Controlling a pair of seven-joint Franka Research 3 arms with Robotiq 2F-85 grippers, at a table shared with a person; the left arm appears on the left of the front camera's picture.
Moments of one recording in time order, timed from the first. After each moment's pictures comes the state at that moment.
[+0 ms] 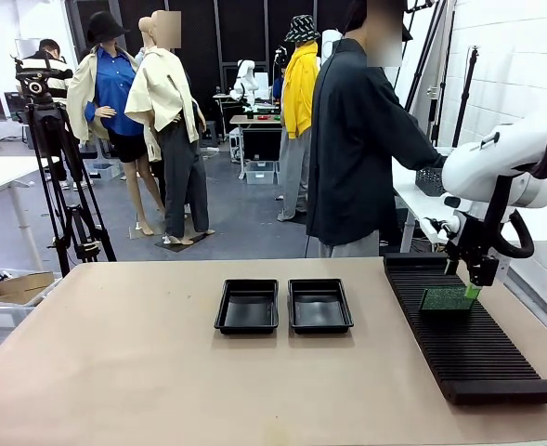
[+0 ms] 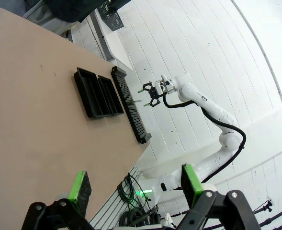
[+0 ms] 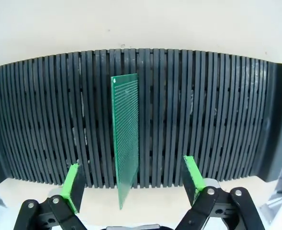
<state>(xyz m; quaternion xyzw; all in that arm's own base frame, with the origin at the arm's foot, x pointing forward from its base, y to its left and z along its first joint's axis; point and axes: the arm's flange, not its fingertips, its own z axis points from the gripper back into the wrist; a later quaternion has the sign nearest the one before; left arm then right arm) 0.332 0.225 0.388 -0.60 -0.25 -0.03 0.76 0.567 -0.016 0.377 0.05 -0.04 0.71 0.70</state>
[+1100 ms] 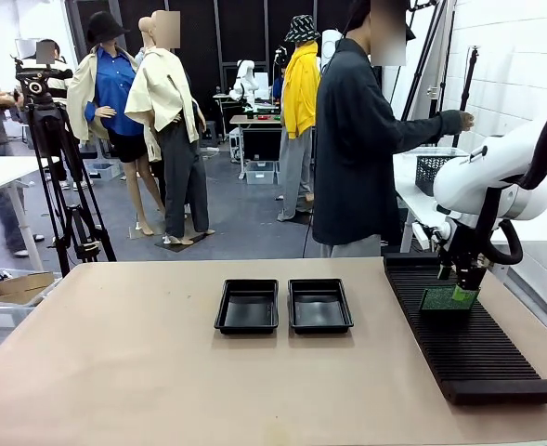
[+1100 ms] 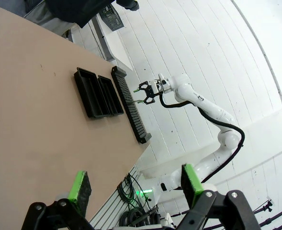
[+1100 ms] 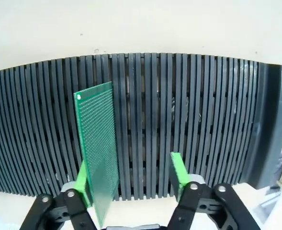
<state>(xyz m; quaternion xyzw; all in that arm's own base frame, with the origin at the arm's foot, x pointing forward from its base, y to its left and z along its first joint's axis) 0.332 0.225 0.388 -0.60 -0.25 -0.03 0.76 0.579 -0.007 0.362 0.03 -0.06 0.71 0.70</state>
